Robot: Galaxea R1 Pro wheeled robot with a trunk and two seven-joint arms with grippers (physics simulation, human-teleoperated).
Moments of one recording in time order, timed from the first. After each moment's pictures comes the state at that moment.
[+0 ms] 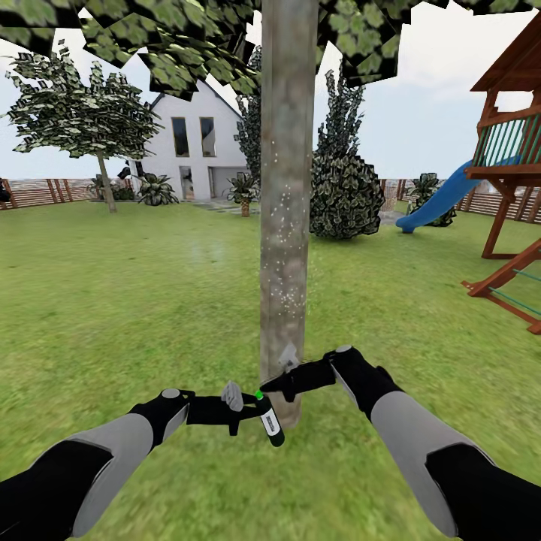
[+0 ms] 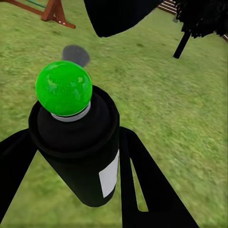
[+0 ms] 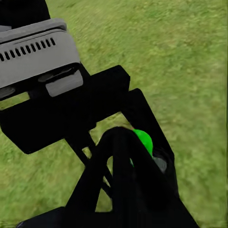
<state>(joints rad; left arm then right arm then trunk) -0.96 -0.02 -0.25 -0.04 0.06 -0.25 -1.25 -0.96 0.07 0.25 -0.44 0.14 0.32 1.21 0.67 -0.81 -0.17</state>
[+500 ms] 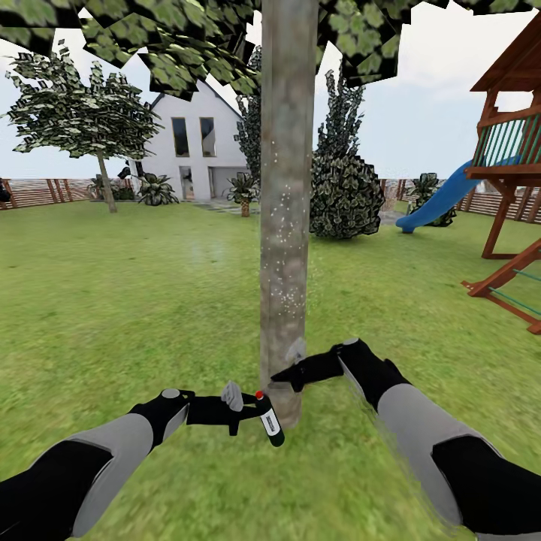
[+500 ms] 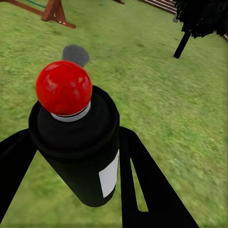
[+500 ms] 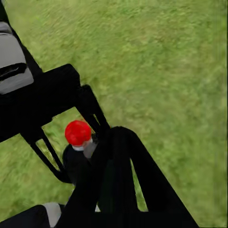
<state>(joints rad) -0.96 -0.02 -0.25 -0.04 0.06 -0.25 -1.25 -0.99 0.04 0.24 -0.44 0.17 0.33 1.14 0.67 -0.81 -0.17</state>
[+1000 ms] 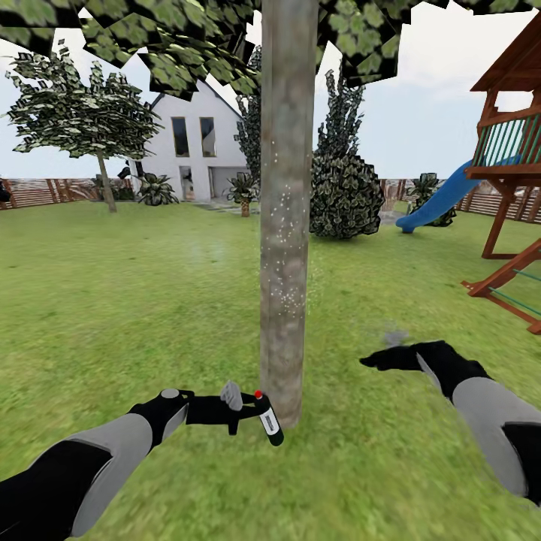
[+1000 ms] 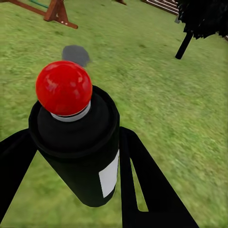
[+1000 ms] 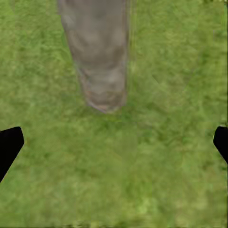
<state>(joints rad) -0.96 -0.02 -0.25 -0.03 0.06 -0.25 -1.24 -1.06 -0.26 0.05 -0.27 0.17 0.36 0.58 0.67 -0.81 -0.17</state>
